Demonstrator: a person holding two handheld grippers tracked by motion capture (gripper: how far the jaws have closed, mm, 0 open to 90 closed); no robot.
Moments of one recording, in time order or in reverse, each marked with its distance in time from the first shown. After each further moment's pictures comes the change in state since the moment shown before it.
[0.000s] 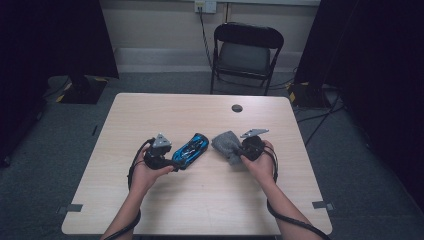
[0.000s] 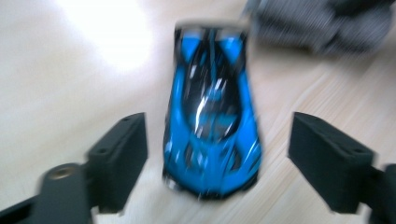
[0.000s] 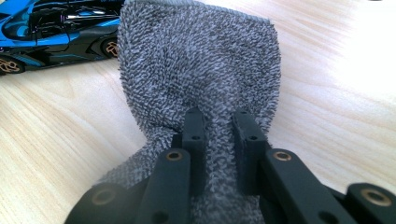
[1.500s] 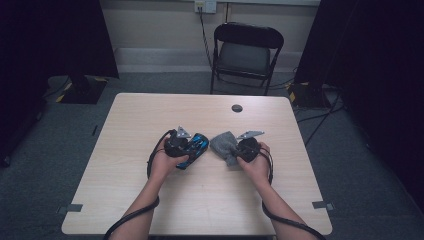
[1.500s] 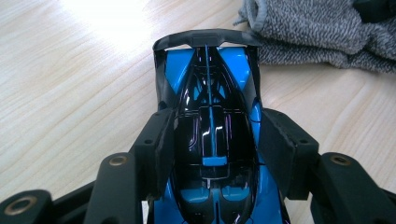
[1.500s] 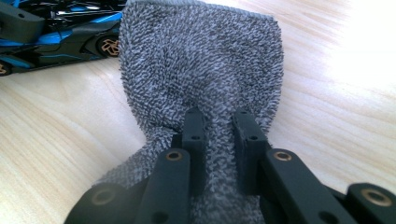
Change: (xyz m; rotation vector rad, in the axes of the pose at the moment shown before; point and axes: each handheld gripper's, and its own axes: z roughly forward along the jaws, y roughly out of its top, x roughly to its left) left arm -0.001 0.021 0.063 0.137 0.010 0.062; right arm 0.009 -0.002 0.011 0.002 -0.033 0.001
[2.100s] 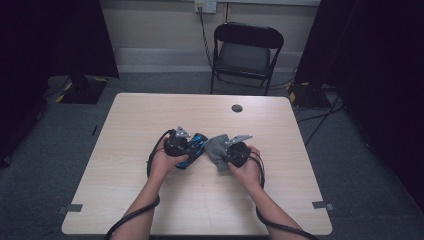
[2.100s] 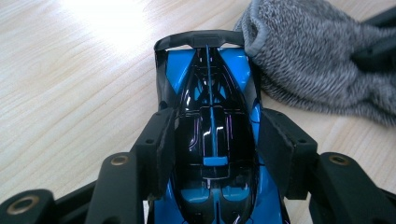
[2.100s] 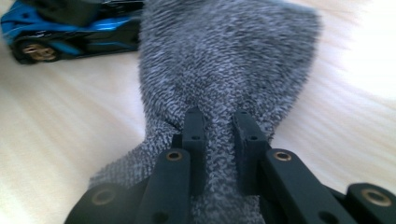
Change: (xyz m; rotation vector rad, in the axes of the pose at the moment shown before) left arm 0.001 -0.001 -0.001 -0.008 -0.002 -0.009; right arm 0.036 0.003 0.007 0.043 0.048 -0.056
